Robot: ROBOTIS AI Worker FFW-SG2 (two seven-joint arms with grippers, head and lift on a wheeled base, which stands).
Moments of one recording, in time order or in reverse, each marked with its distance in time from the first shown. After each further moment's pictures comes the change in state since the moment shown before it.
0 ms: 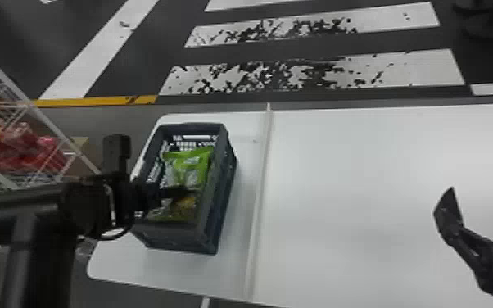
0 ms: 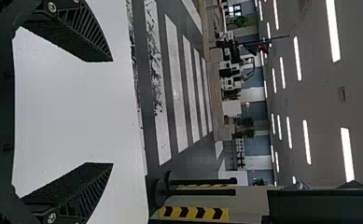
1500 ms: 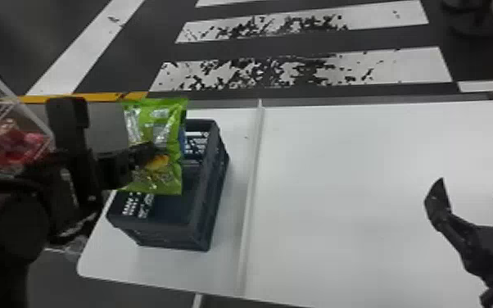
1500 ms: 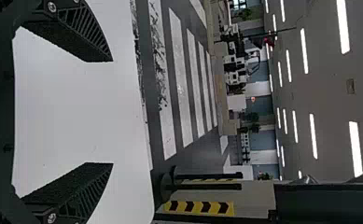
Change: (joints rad) left arm 0.133 -0.045 0.085 -0.471 0.022 0.007 0.146; right arm -0.060 0.007 -0.016 0.052 -0.026 0.034 -0.001
